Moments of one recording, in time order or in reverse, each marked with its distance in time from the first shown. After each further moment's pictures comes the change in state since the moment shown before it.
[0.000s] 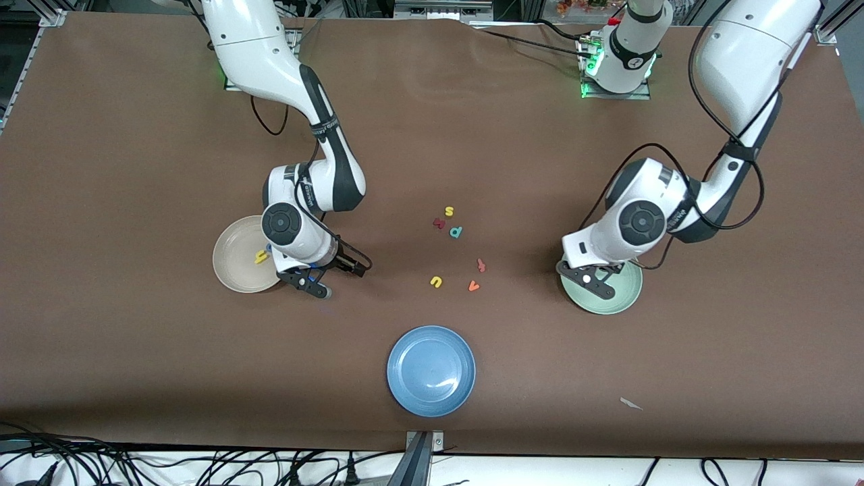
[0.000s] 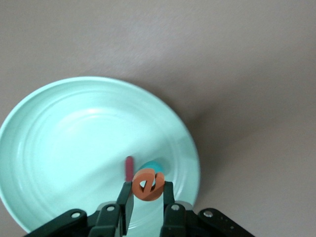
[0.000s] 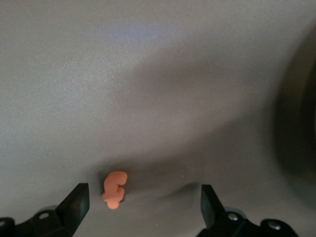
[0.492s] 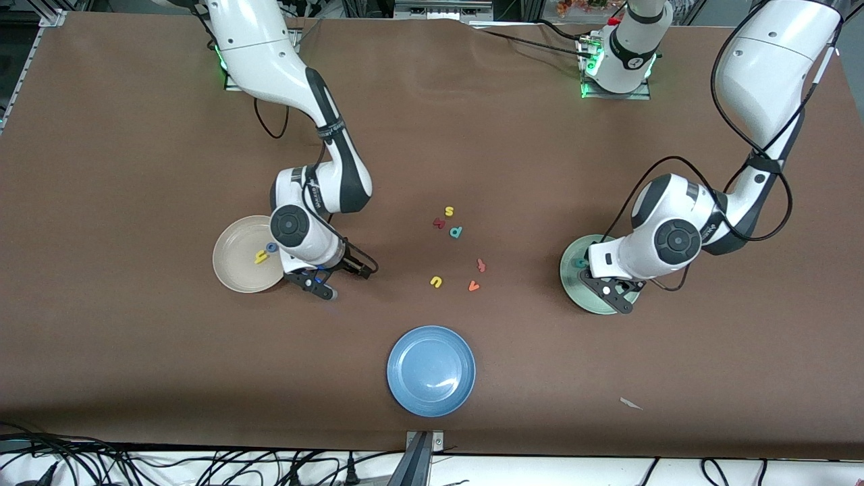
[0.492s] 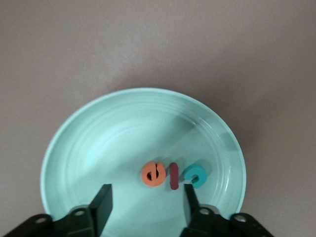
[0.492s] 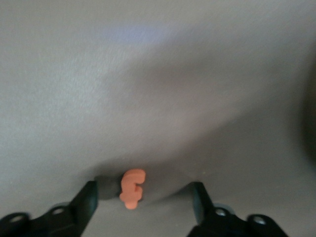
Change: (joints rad) left arm 0.049 0.045 -0.002 0.079 0.000 -0.002 0.218; right arm 0.002 0.037 0.018 0.045 0.005 0.000 0.041
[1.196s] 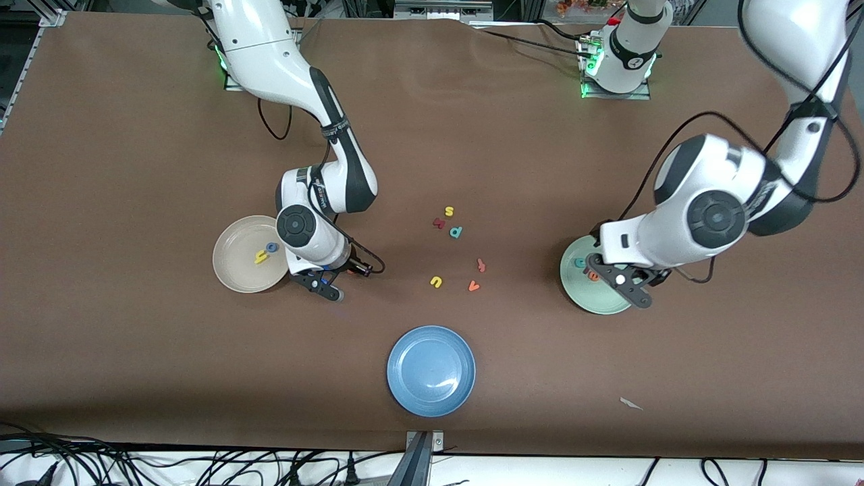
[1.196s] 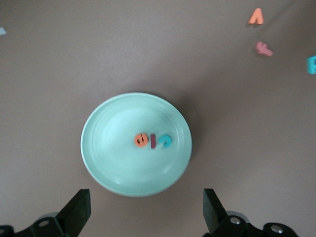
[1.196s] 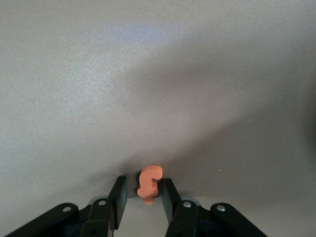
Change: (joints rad) left arm 0.006 -0.139 -0.111 0.248 -0.093 -0.444 0.013; right arm 0.002 0.002 0.000 0.023 0.000 -0.003 0.001
